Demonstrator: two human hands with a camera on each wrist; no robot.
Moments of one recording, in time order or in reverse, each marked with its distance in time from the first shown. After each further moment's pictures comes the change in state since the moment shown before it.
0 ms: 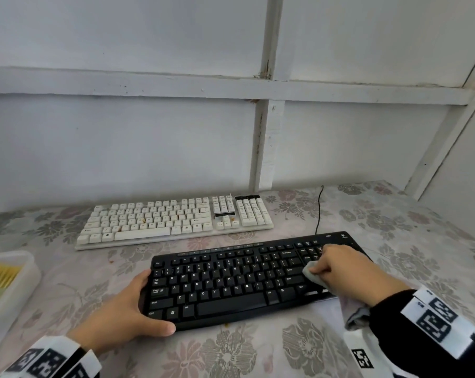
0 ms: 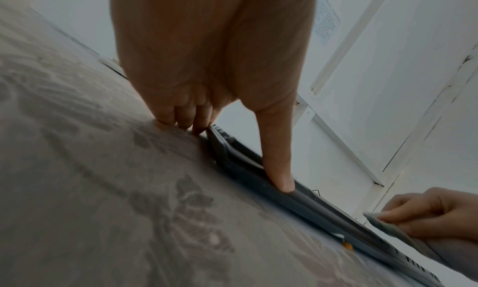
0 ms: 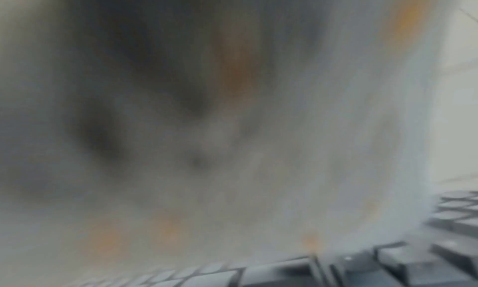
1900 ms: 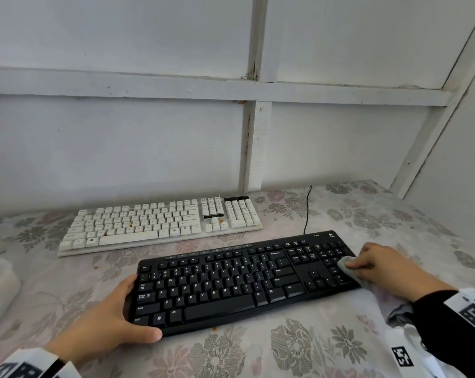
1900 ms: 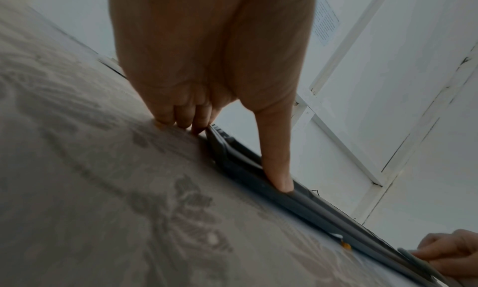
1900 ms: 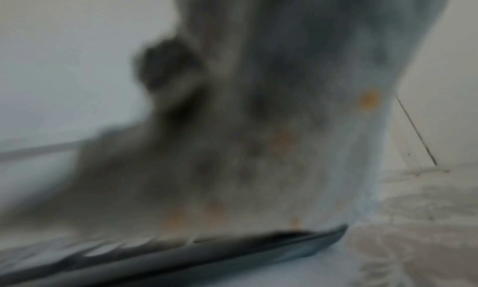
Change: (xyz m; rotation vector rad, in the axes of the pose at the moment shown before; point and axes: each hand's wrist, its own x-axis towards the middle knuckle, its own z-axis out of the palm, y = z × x) left_hand 0.006 -0.006 -0.002 -0.002 0.012 -0.022; right_hand -0.018 0.097 0.009 0.119 -0.042 0.180
